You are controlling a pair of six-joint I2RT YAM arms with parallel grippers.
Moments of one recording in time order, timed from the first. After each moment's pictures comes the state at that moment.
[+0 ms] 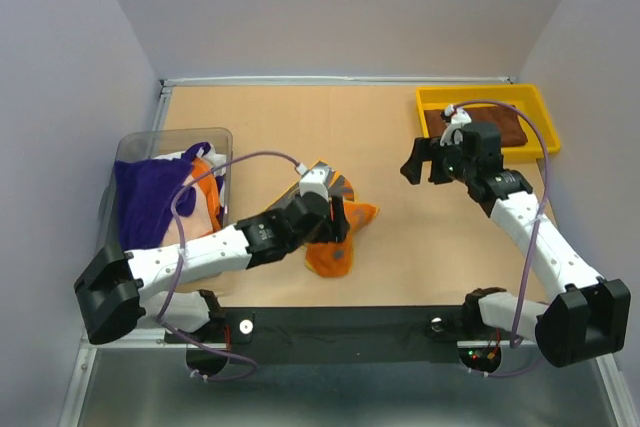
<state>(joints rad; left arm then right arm) -1.02 1.19 0.81 -0.20 -0.31 -0.75 0.21 1.14 0.94 -0.36 -0.27 0.19</state>
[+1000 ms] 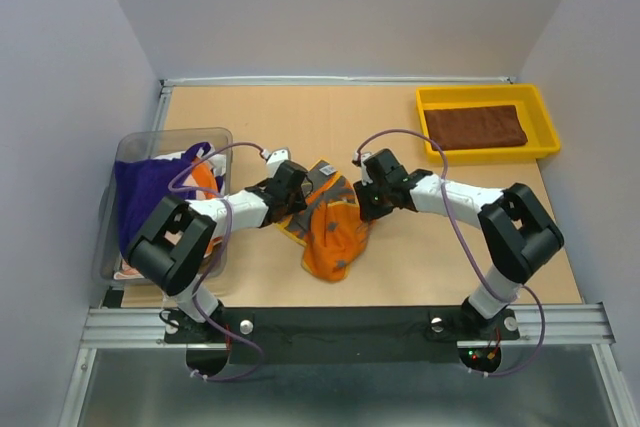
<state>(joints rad) -0.64 1.59 0.76 -0.05 -0.31 -0.74 0.63 1.66 0.98 -0.32 -0.10 0.21</state>
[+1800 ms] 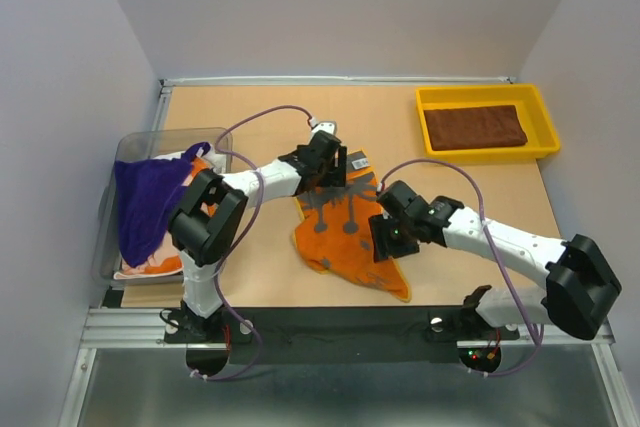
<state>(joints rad) -0.69 1.90 1.21 -0.14 -0.23 -0.50 0.79 1.27 0.75 -0.67 -0.06 0.58</state>
